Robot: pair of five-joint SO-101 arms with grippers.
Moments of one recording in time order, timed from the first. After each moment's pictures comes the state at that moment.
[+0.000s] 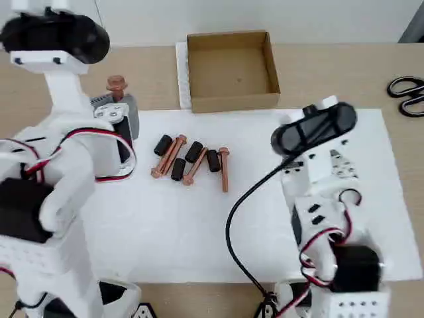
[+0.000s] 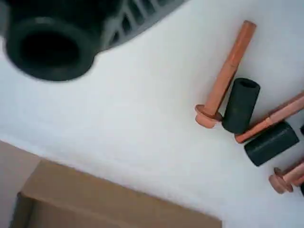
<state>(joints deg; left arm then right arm) 7.6 -25.0 -26.9 99.4 15.5 -5.8 -67.8 37.9 66.7 14.9</state>
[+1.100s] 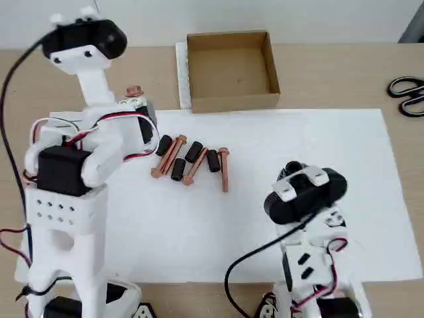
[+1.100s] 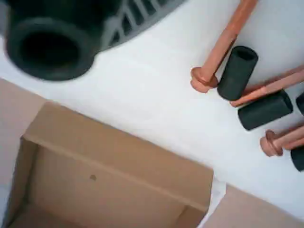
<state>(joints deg) 7.9 -25.0 -6.5 85.7 23.6 -8.2 -102.9 66.2 61.6 15.3</state>
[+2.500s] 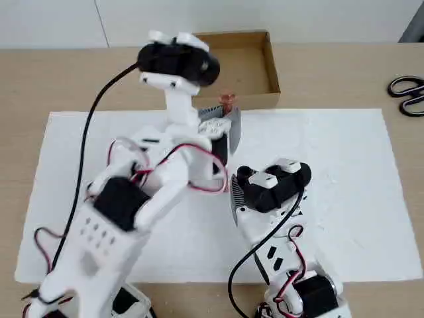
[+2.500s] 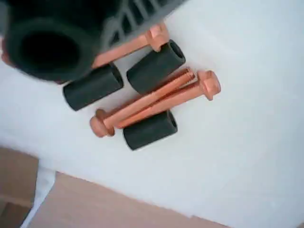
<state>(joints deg) 32.4 -35.6 10.9 61.6 25.3 -26.1 -103.2 80.0 48.8 -3.7</state>
